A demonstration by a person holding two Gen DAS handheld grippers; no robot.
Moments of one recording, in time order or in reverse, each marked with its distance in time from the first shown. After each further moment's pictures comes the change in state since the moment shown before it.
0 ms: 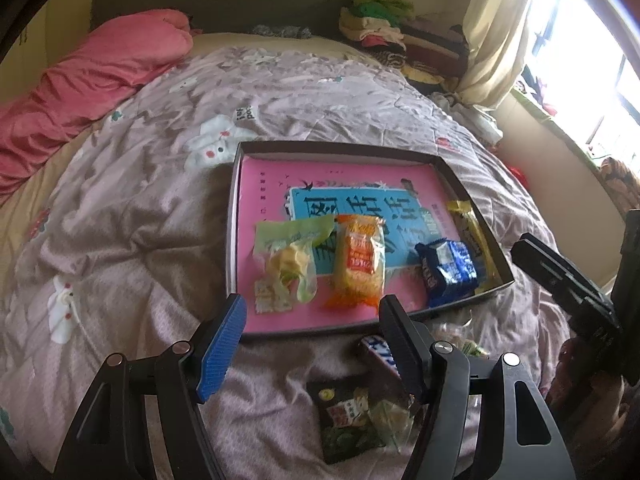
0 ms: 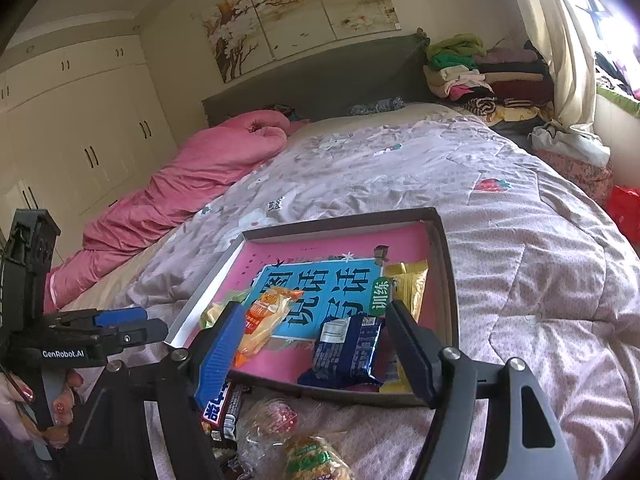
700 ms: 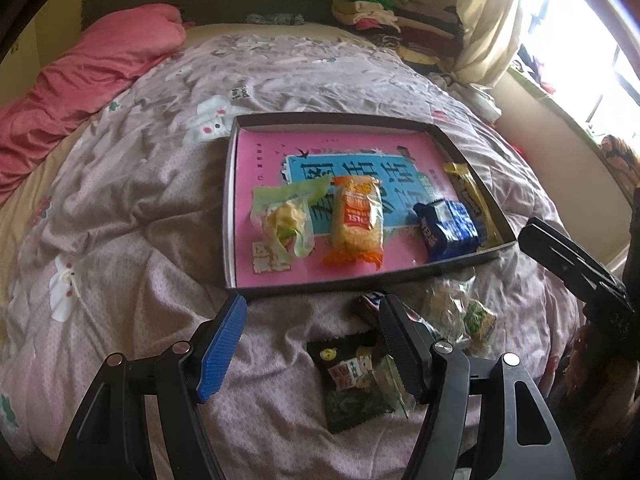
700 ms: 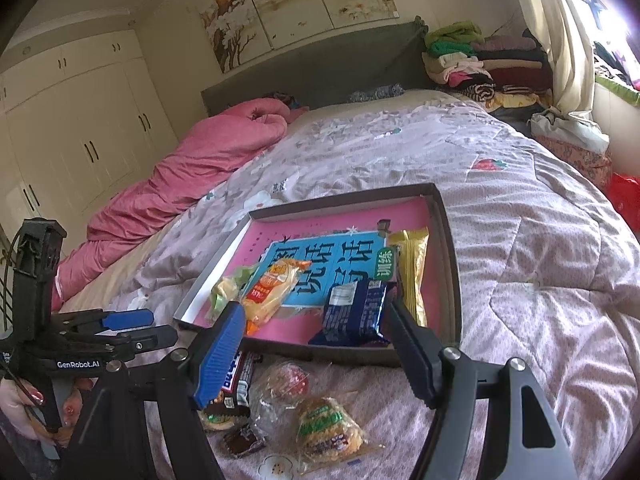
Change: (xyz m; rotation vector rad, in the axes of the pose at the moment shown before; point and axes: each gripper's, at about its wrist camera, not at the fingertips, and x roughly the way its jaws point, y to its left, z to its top) left arm -0.001 -0.006 -0.025 0.050 0.054 0.009; right arm -0.013 0.008 -0.019 0.013 0.050 -0.001
